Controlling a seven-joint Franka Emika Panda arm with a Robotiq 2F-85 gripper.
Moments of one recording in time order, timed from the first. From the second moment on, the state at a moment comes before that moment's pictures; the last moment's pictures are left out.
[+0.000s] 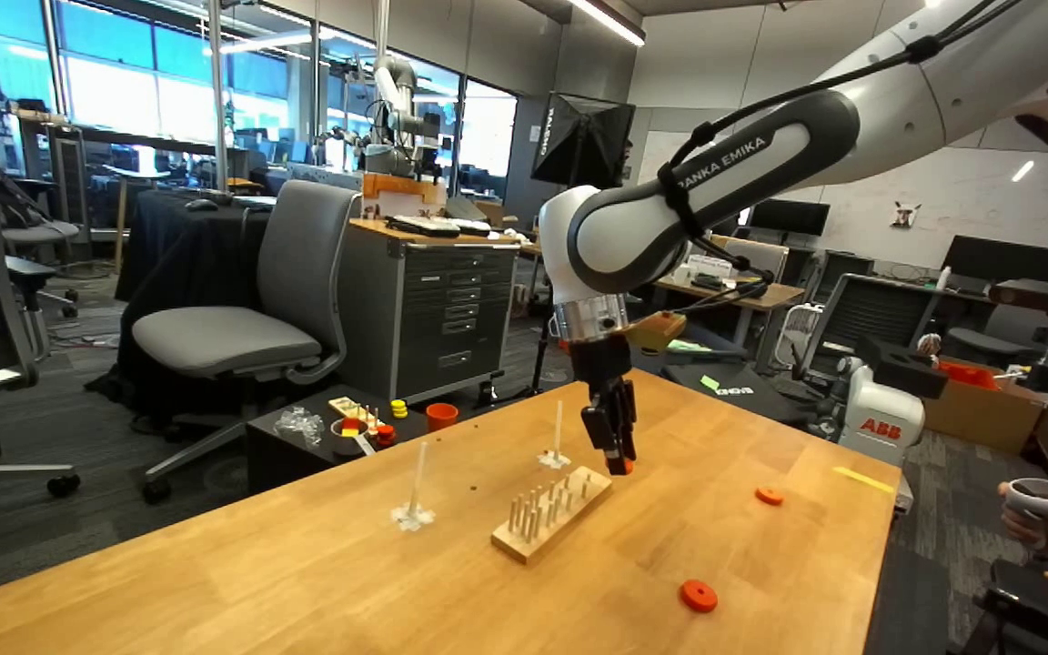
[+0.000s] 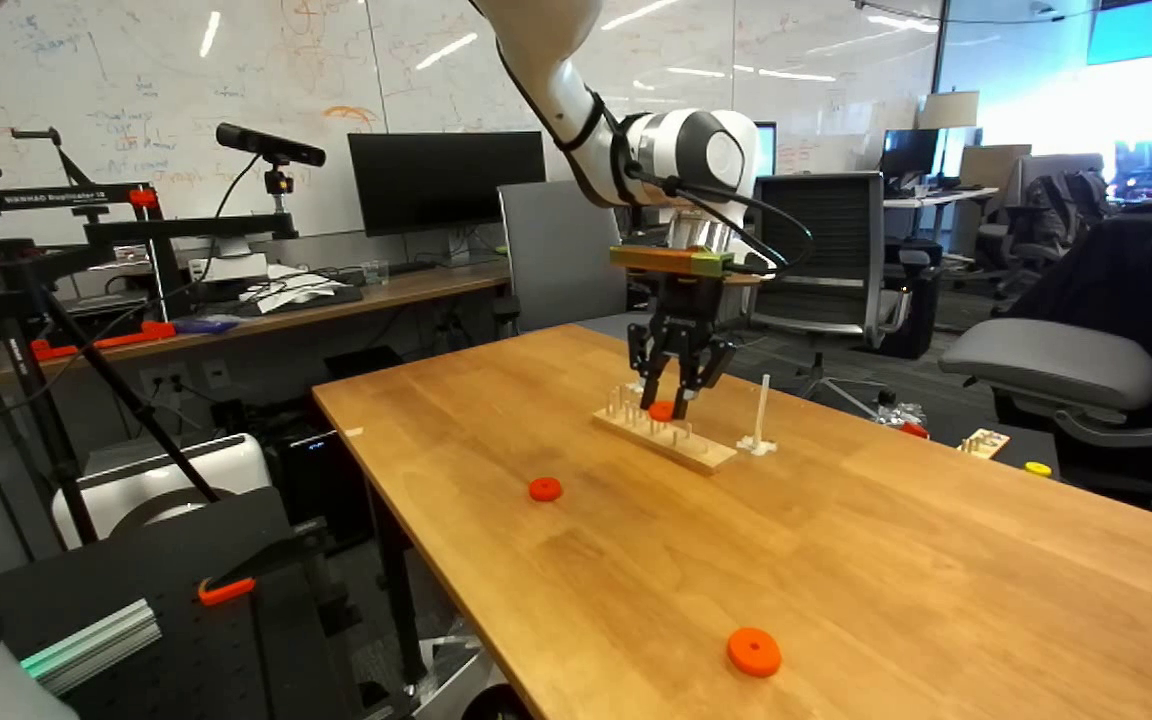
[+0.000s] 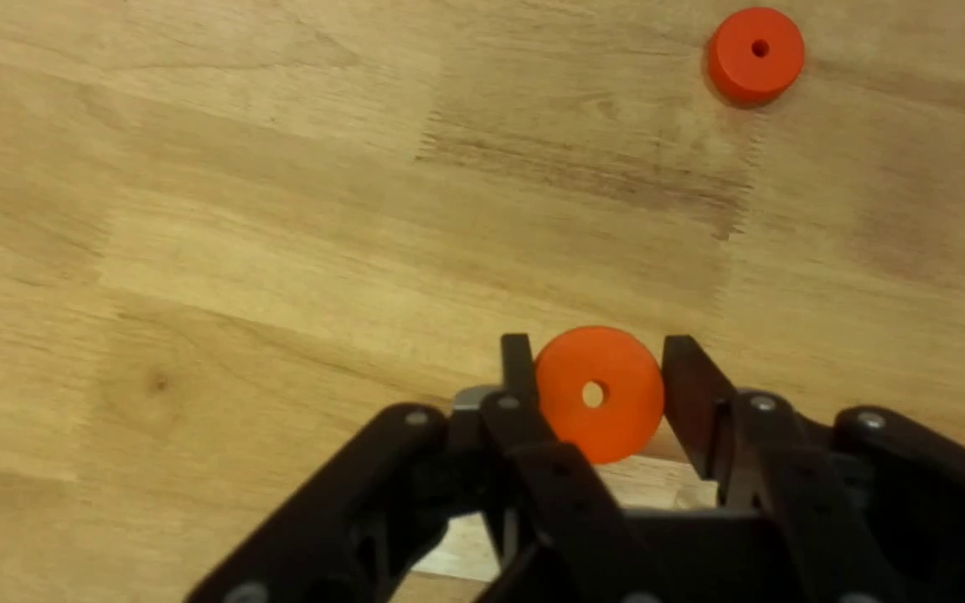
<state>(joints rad) 0.10 0.84 0.07 -1.40 -0.11 1.82 -0.07</state>
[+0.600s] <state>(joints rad) 0.11 0.96 0.07 -1.25 -0.11 1.76 -0.04</state>
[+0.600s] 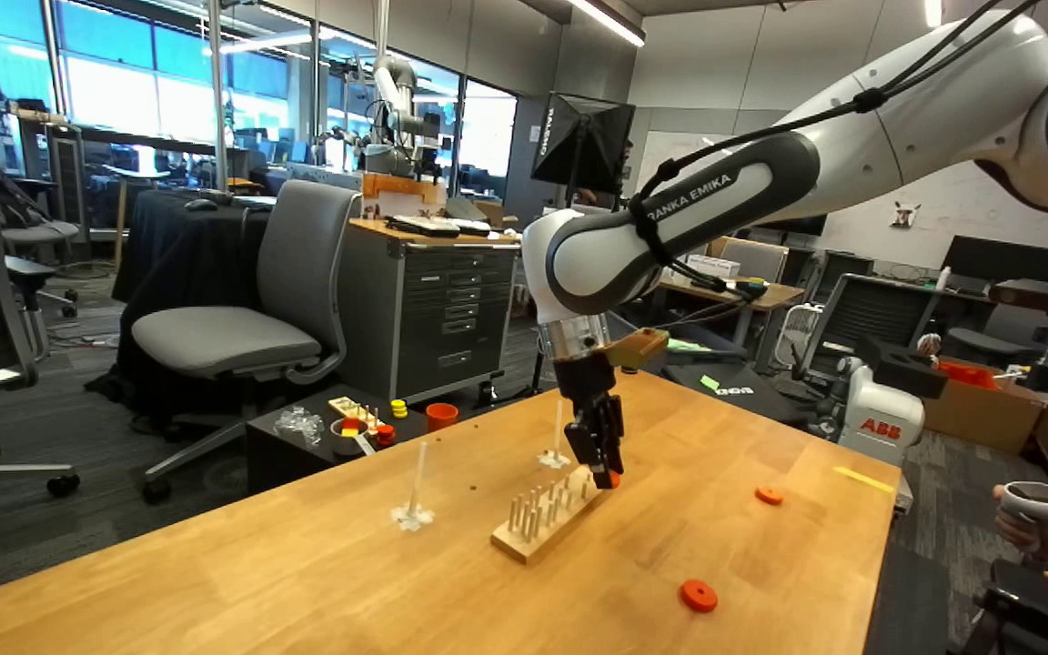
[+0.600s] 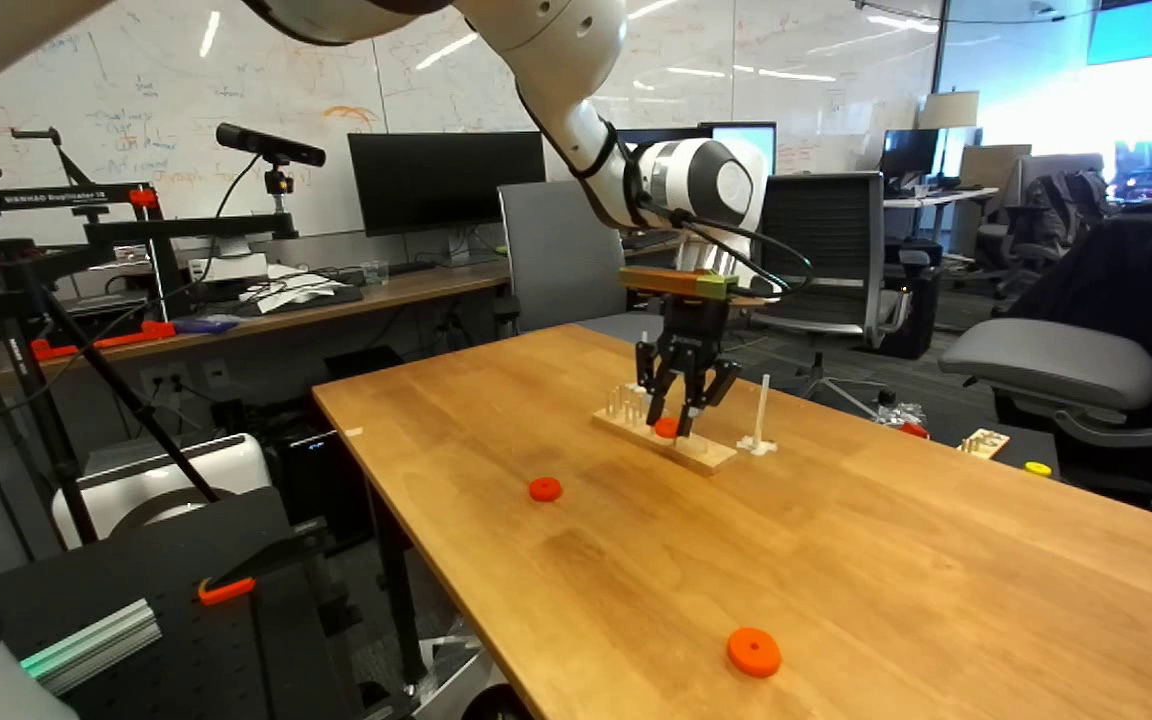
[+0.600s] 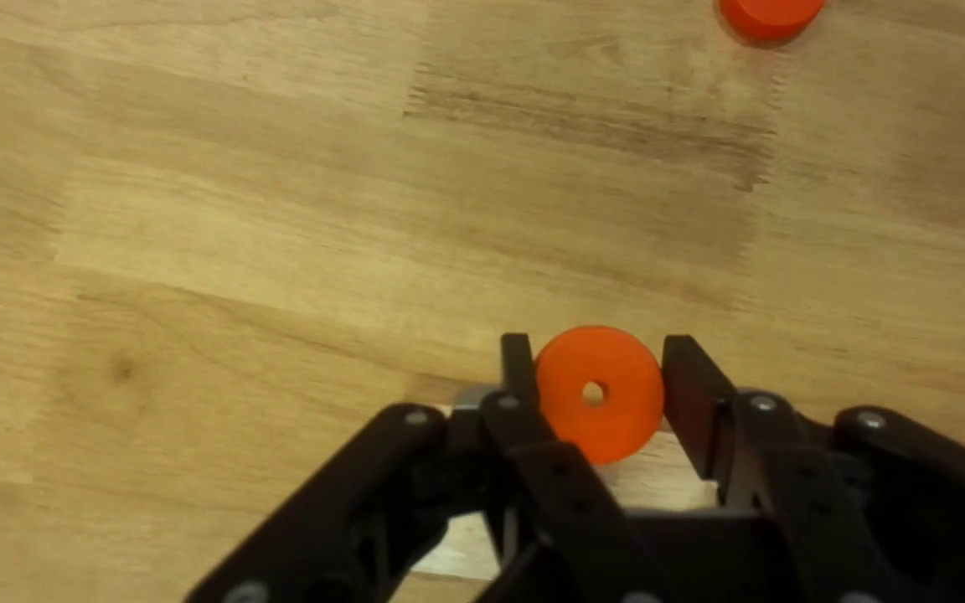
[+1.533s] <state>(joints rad) 0.13 1.05 0.07 -1.09 -0.11 1.68 -0.02</state>
